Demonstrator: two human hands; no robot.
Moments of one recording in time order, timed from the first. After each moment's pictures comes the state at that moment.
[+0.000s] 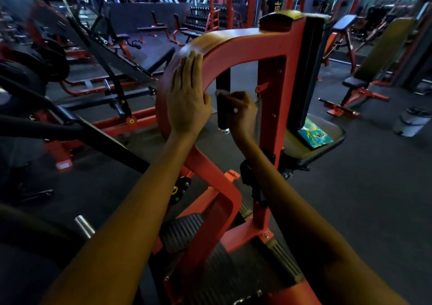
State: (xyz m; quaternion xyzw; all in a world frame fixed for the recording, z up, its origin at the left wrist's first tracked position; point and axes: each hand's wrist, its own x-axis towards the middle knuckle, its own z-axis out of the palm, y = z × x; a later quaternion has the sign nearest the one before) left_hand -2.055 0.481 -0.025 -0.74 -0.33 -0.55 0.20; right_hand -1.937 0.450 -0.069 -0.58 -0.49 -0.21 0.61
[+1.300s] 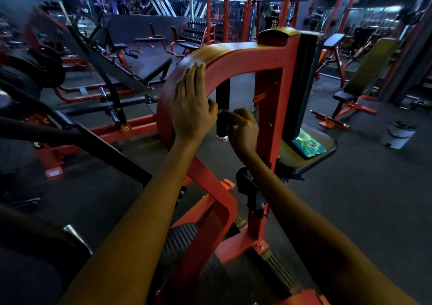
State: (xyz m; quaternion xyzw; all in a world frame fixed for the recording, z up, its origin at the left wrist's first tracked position) left_hand -2.049 0.485 -0.030 -0.72 -0.32 -0.57 0.22; right_hand -1.932 0.434 -0.084 -0.62 -0.53 -0.27 0.52
